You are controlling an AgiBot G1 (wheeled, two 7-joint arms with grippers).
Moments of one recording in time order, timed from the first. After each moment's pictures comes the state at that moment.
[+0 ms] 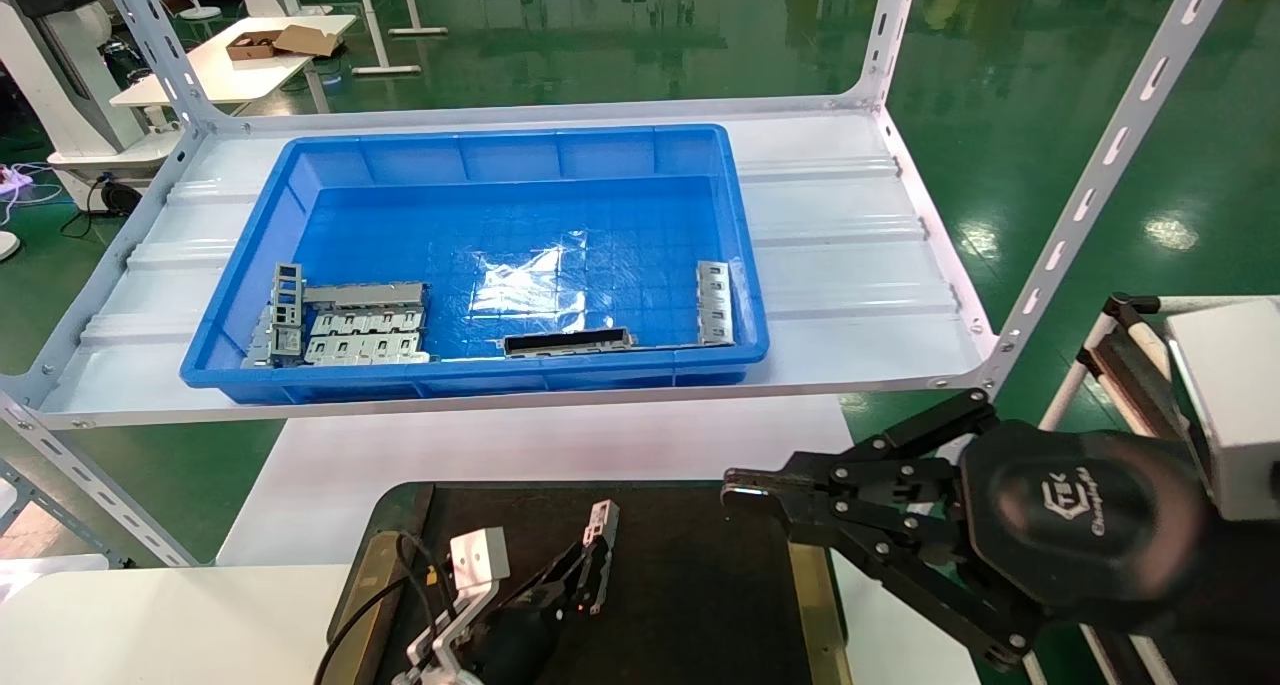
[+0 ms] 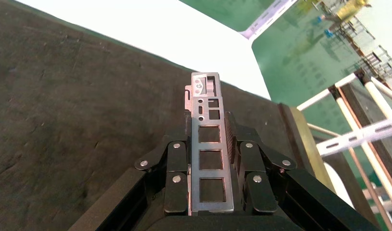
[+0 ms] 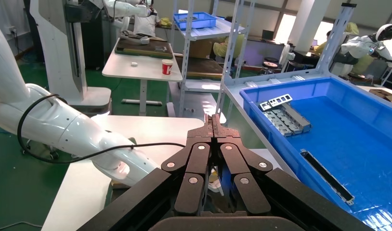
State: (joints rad) left arm -0.67 1.33 0.48 -0.95 1.12 0.17 -0.49; right arm 1.09 -0.58 -0.35 1.27 -0.68 -1.47 0.15
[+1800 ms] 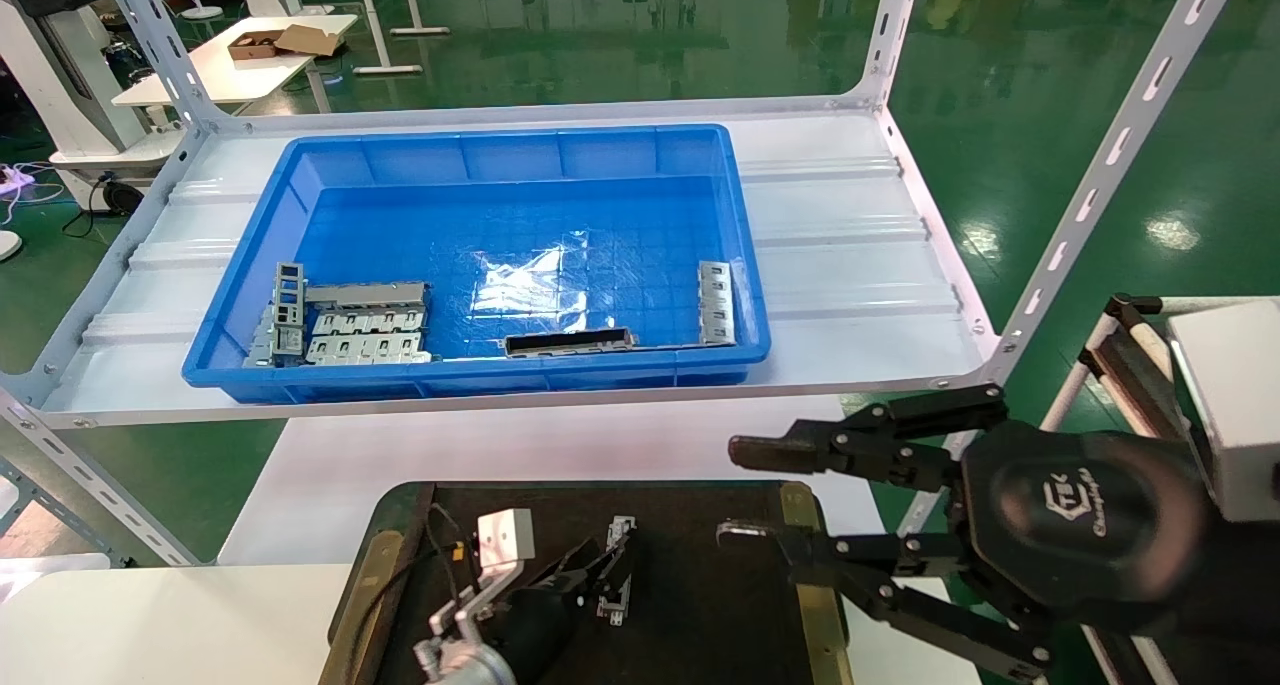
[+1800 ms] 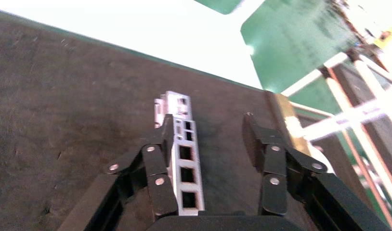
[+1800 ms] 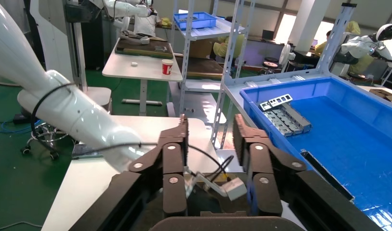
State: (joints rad) left arm -0.78 1.21 0.80 -1.00 1.04 0.04 -0.67; right arm 1.09 -0.58 -0.35 1.27 -0.68 -1.47 0.15
